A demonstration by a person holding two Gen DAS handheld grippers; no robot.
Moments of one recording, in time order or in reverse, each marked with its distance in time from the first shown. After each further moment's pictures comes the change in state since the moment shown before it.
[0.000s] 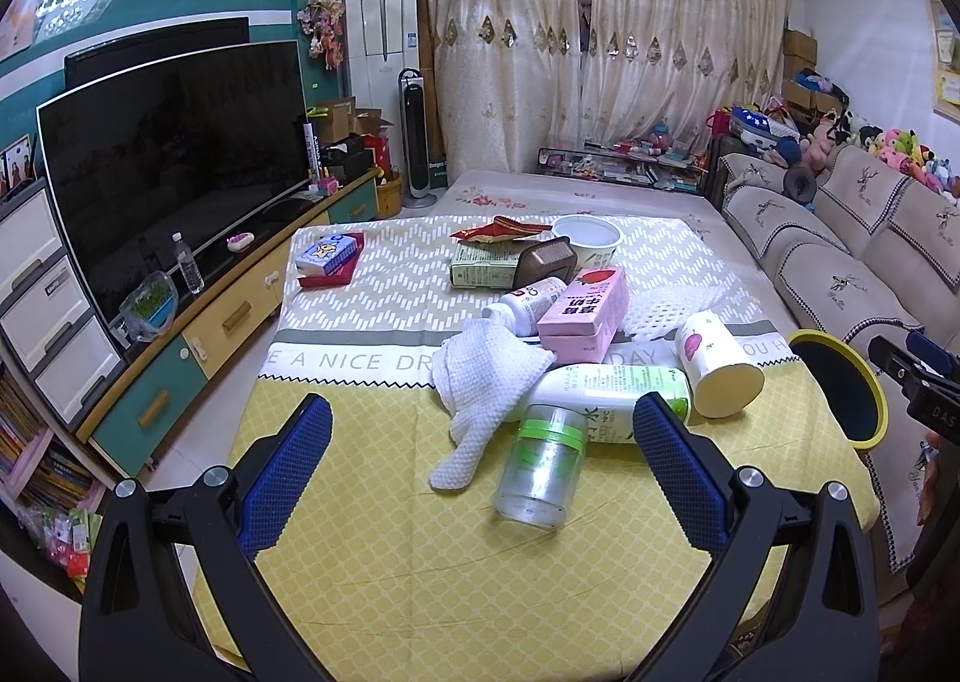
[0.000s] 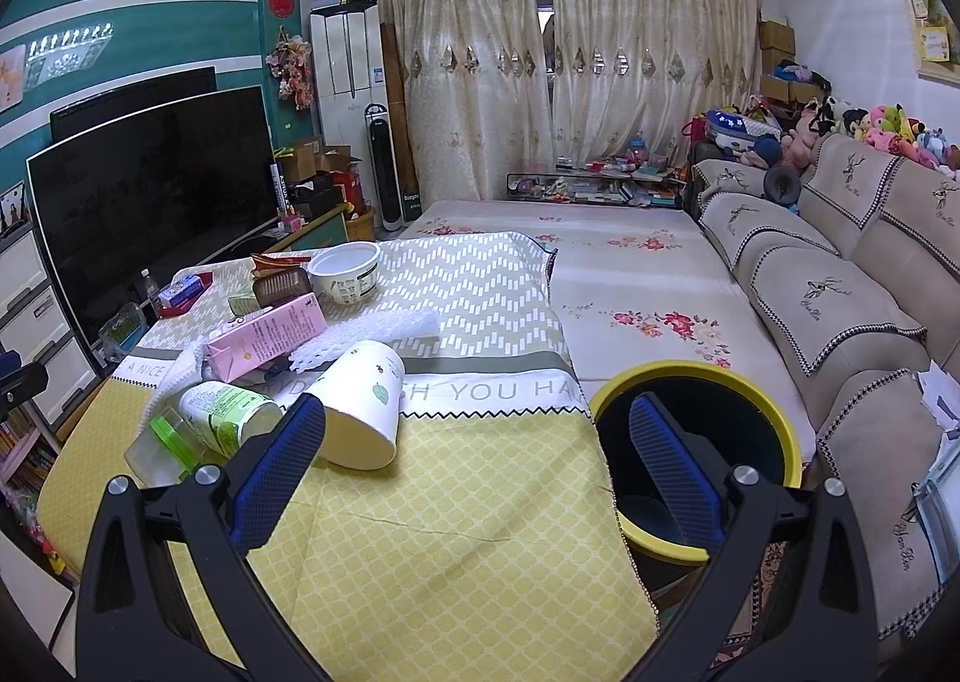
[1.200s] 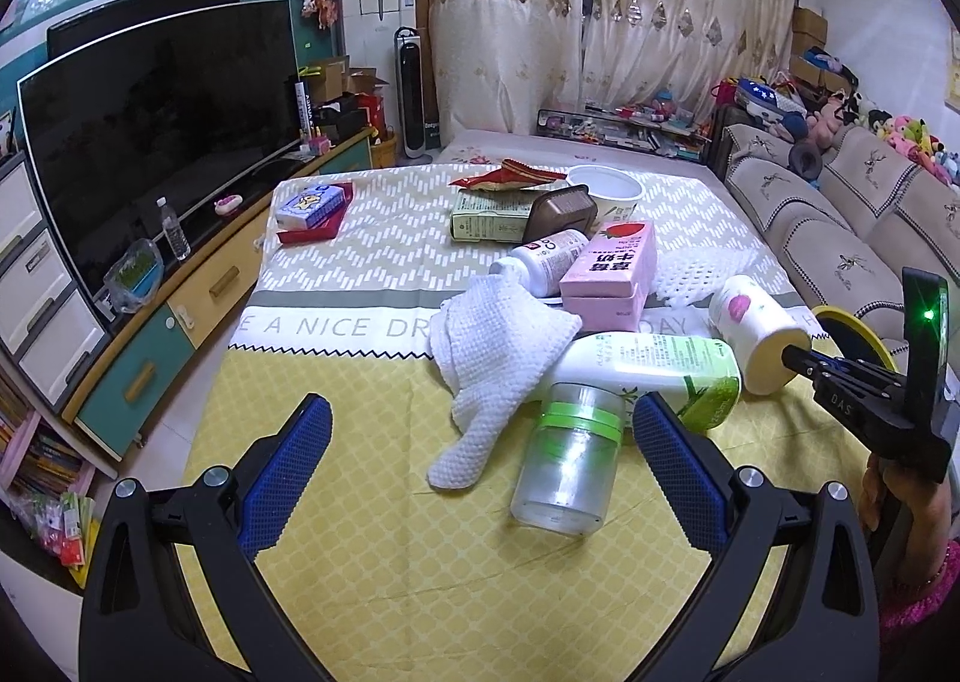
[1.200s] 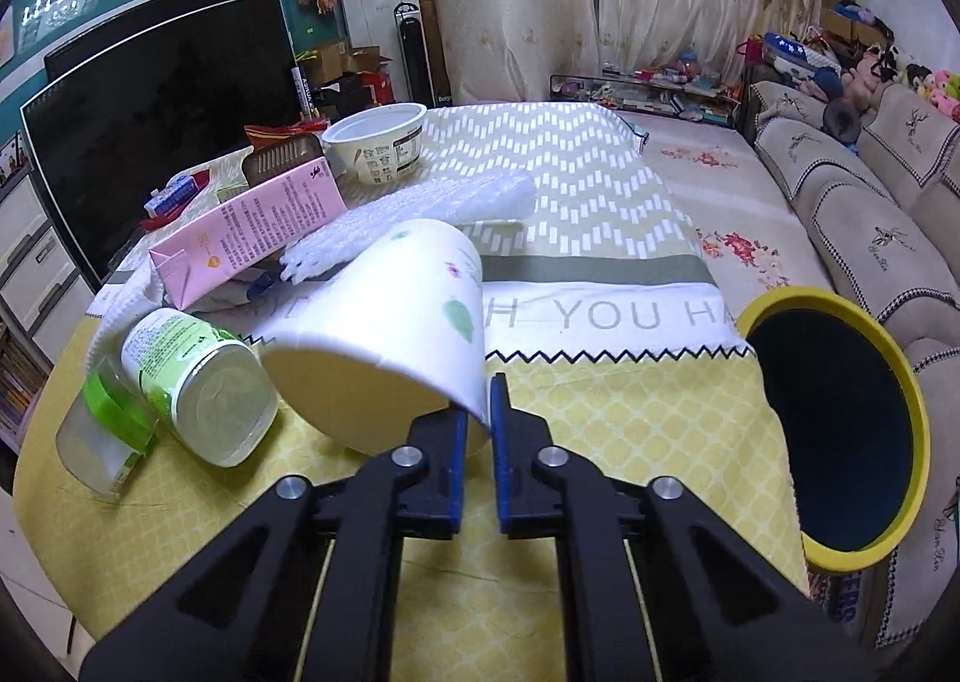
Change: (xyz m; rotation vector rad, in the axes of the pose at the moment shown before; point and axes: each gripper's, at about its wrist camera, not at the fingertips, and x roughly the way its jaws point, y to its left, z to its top) left arm 0.062 0.006 -0.003 -0.001 0.100 -0.013; right arm 0.124 0.044 -0.024 -0.030 0.242 0.084
